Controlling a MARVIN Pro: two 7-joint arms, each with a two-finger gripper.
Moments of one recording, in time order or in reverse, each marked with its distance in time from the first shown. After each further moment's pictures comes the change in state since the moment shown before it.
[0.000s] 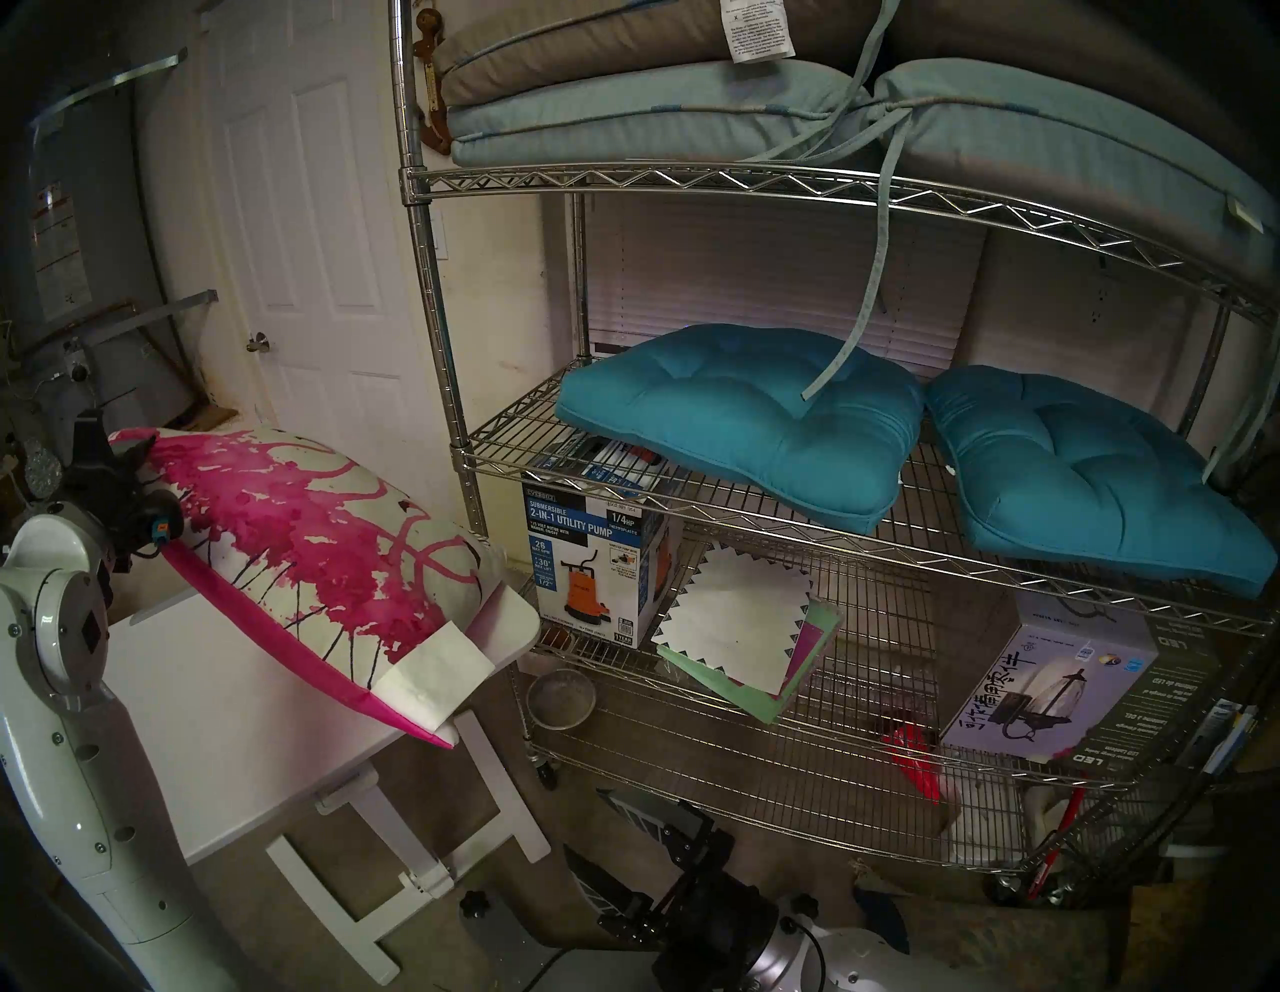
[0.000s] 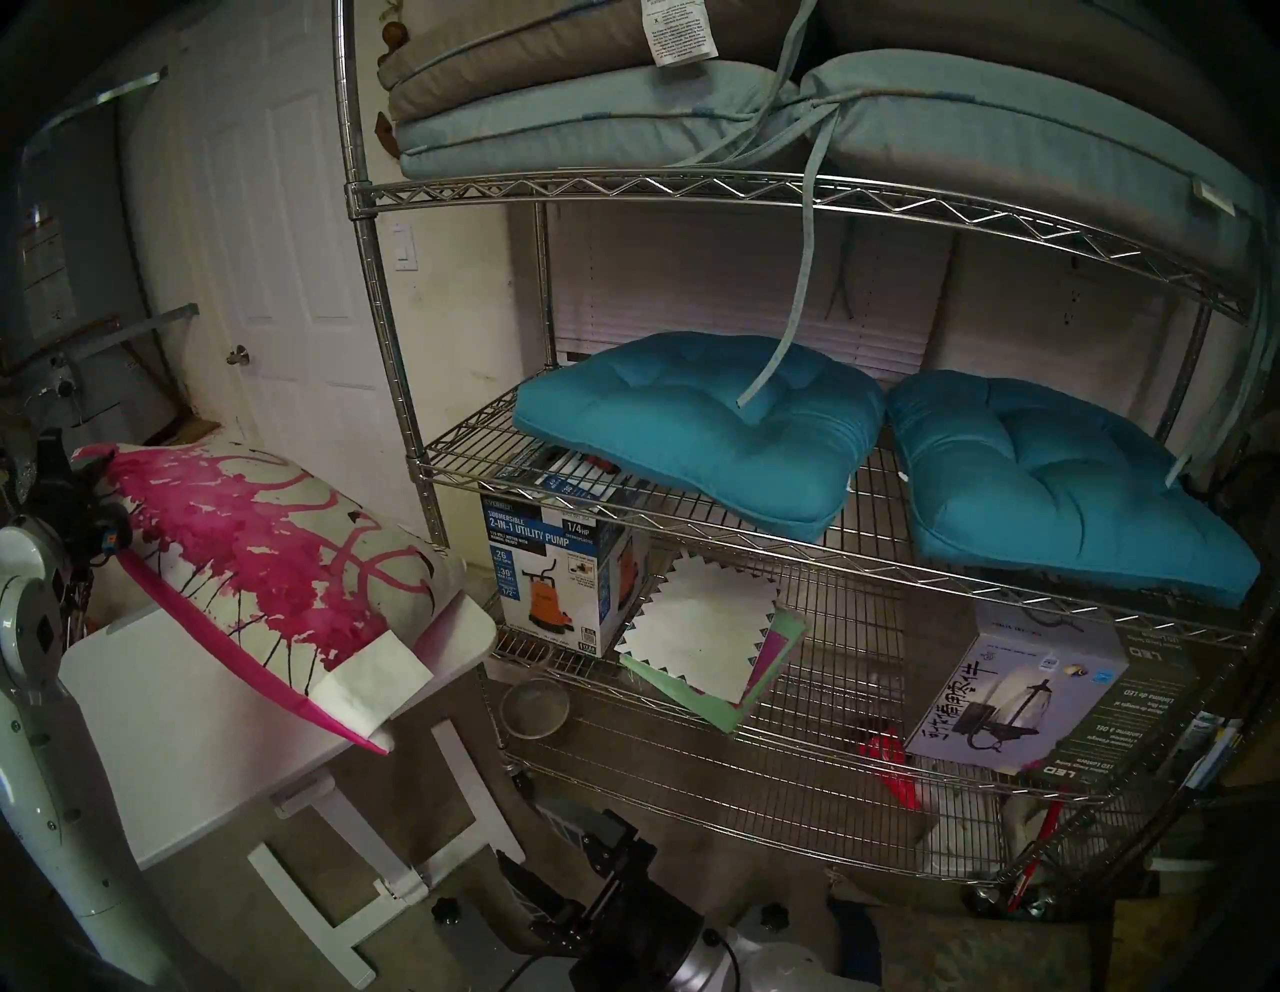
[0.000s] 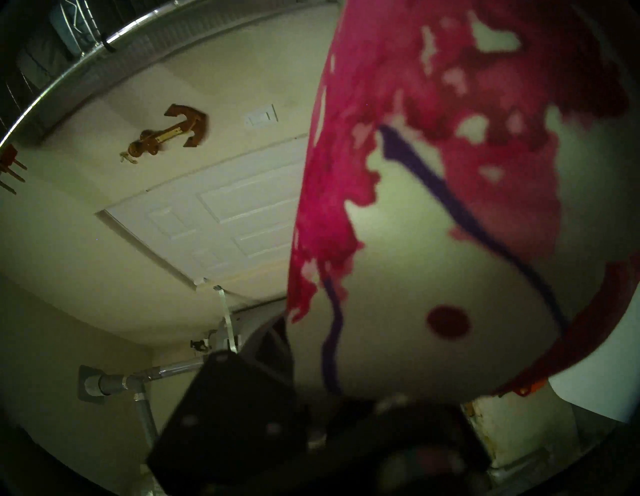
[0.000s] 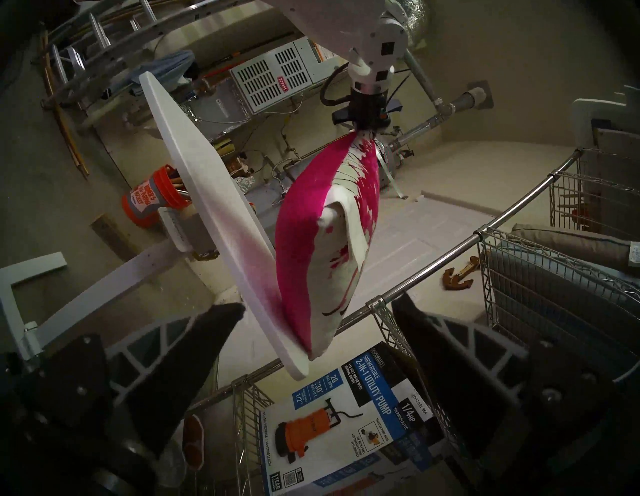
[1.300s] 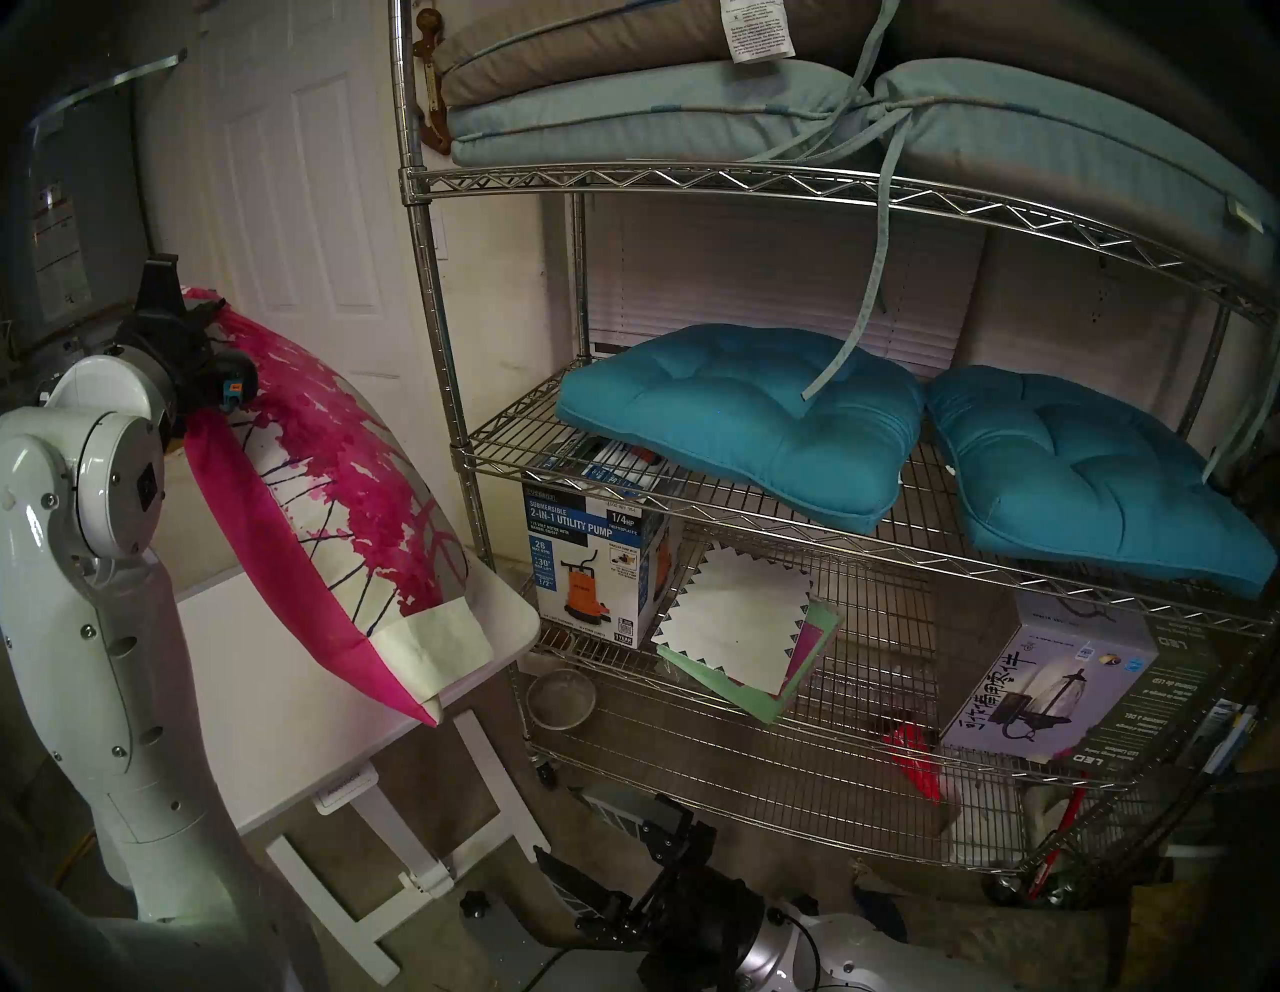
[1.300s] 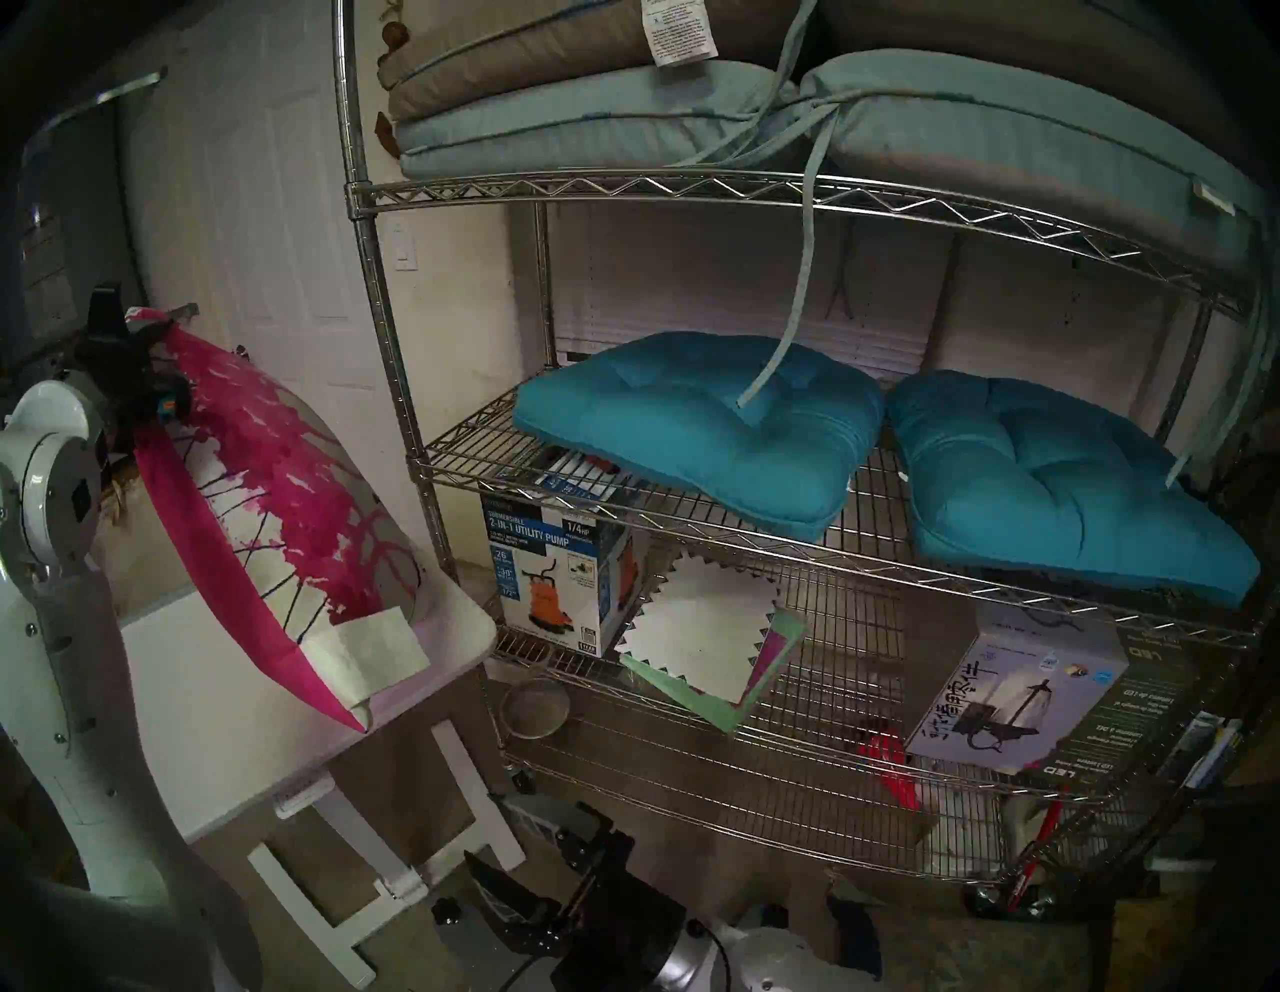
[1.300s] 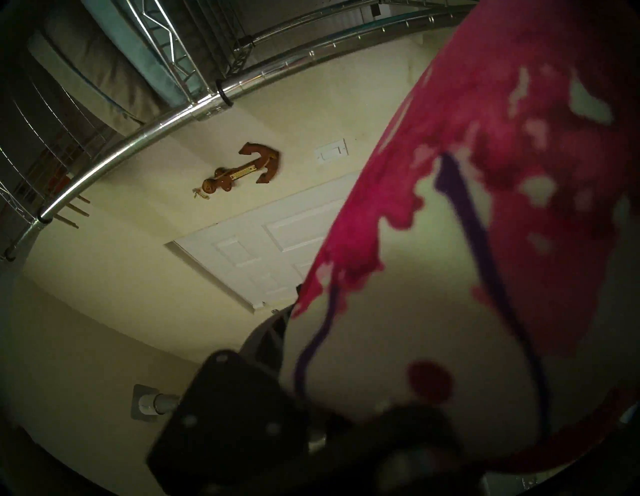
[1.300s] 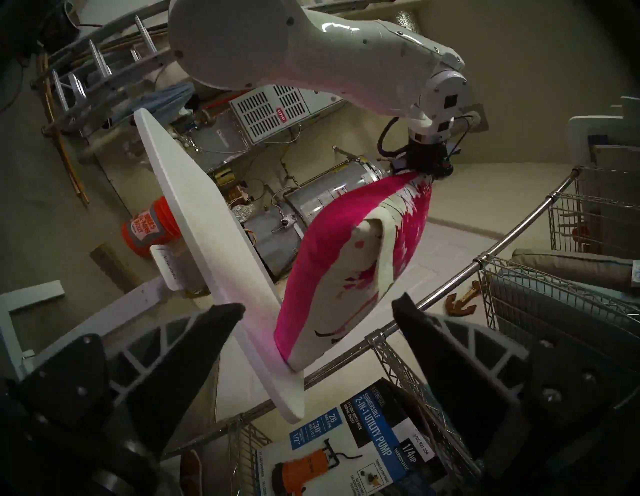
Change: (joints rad) left arm -0.239 0.113 0.326 -0.077 0.101 0.133 -0.177; right arm 0.037 0.001 -0.026 -0.043 0.014 -0.058 0.050
